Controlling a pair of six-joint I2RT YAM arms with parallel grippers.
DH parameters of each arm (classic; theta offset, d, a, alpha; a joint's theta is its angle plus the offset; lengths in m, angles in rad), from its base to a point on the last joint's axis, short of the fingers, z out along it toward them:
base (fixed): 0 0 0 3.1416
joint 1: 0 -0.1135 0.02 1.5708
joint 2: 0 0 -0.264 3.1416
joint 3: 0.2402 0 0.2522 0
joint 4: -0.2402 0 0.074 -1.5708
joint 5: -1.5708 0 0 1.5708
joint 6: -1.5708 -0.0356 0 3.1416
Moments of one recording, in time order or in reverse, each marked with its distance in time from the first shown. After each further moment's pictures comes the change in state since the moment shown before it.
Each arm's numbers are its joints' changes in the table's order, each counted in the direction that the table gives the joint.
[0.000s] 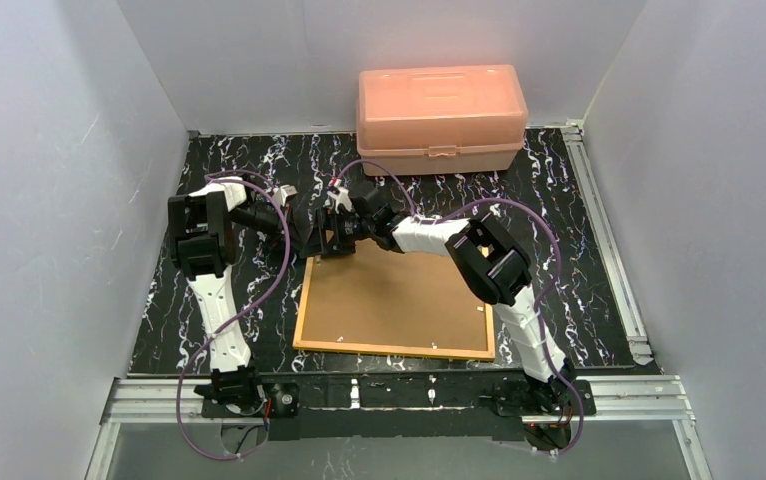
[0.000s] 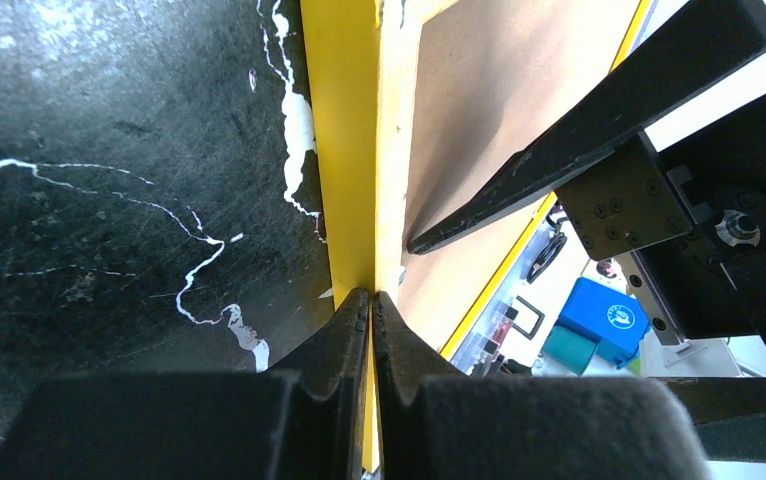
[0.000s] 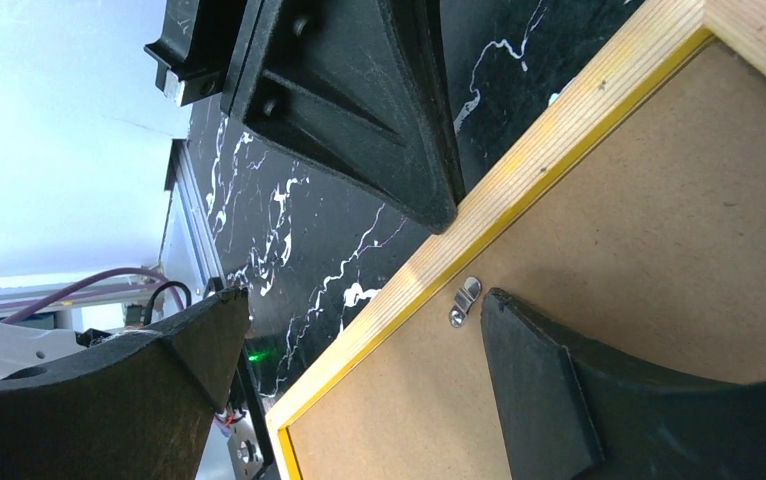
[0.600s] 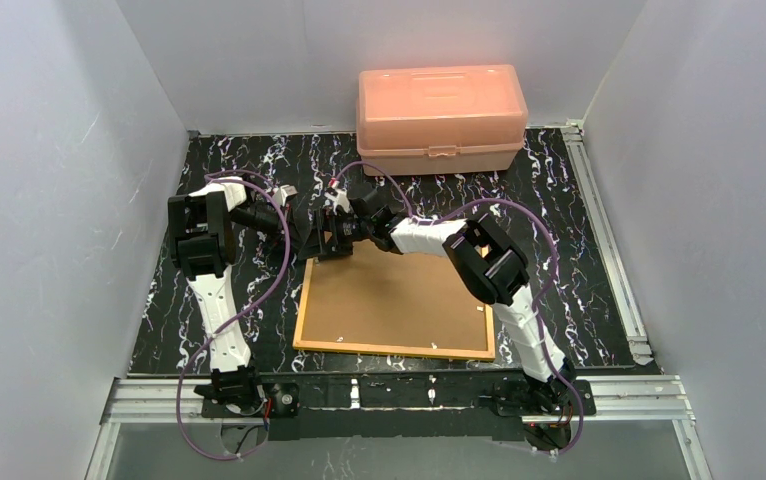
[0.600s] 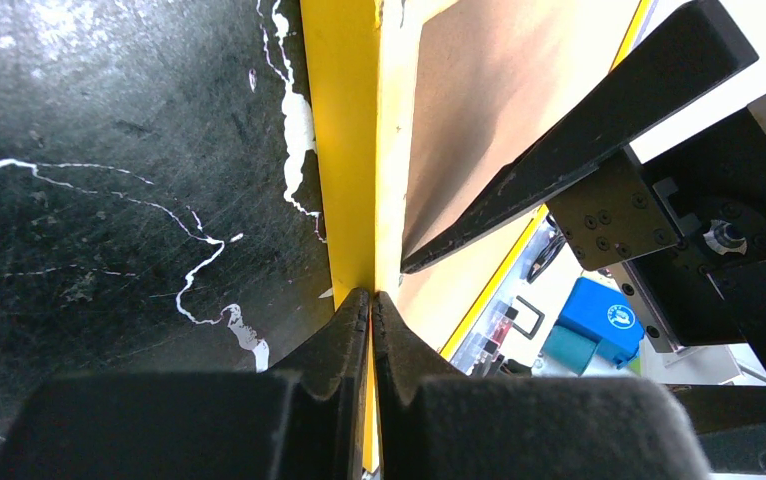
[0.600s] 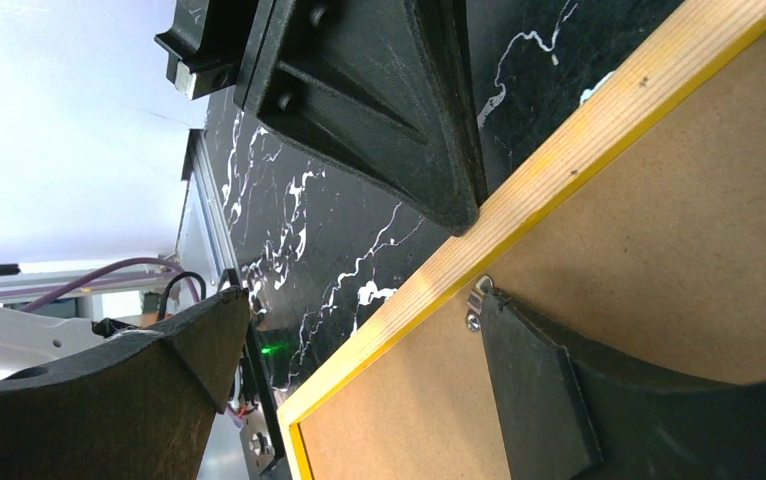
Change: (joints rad) left arm 0.000 0.000 0.000 0.000 0.000 0.000; right arm -0.007 0.016 0.006 0.028 0.035 -0.032
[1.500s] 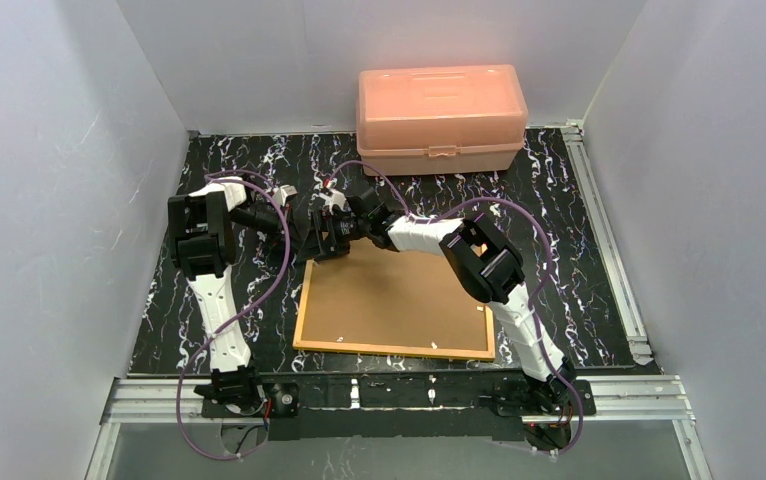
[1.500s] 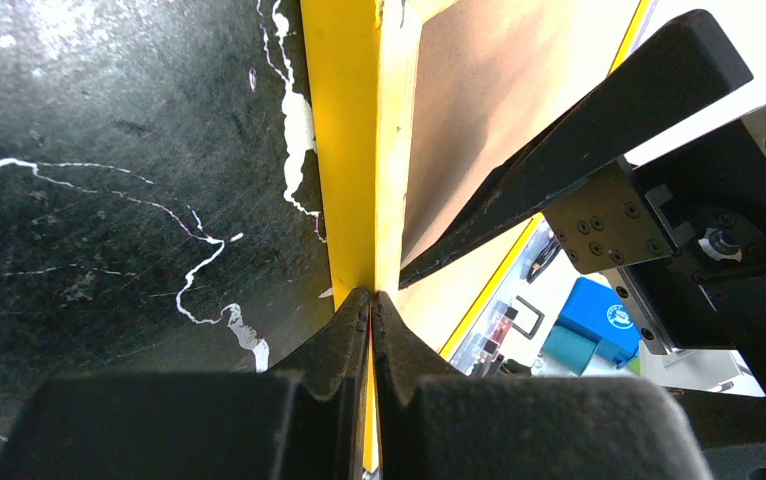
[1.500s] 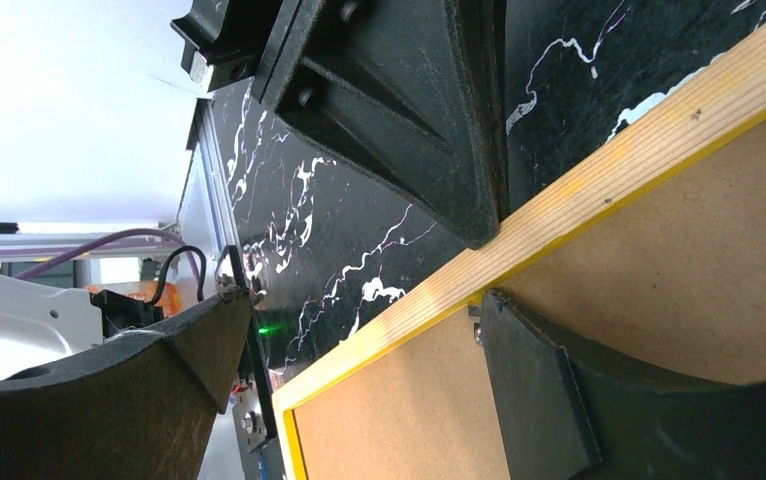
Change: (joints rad) left arm 0.000 0.000 0.000 0.000 0.000 0.000; right arm 0.002 0.044 0.064 -0.023 0.084 0.046
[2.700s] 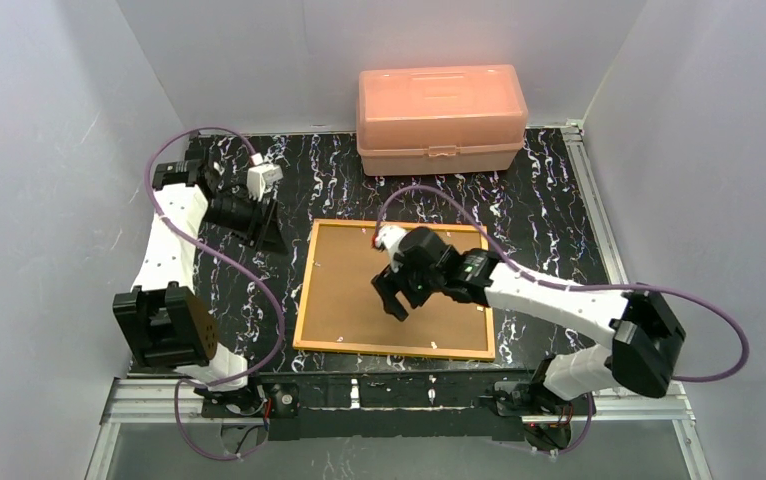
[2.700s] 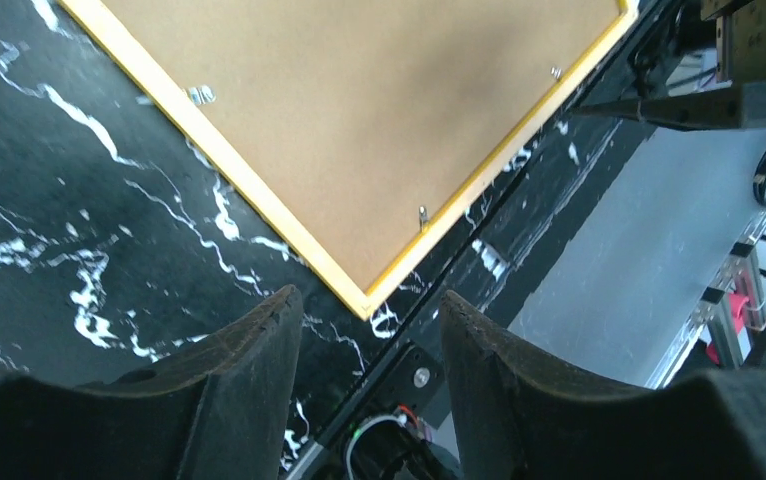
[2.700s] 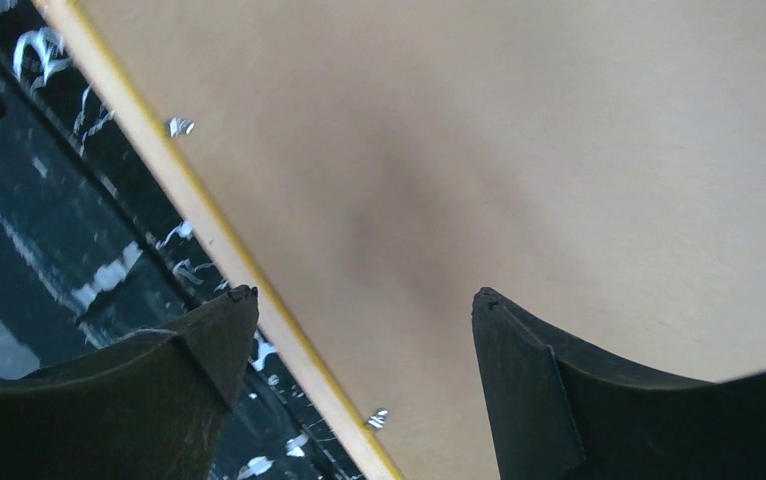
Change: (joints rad) left arm -0.015 -0.711 -0.060 -0.345 0.109 -0.372; right arm -0.154 -0.990 -0.656 -0.657 -0.675 0.592
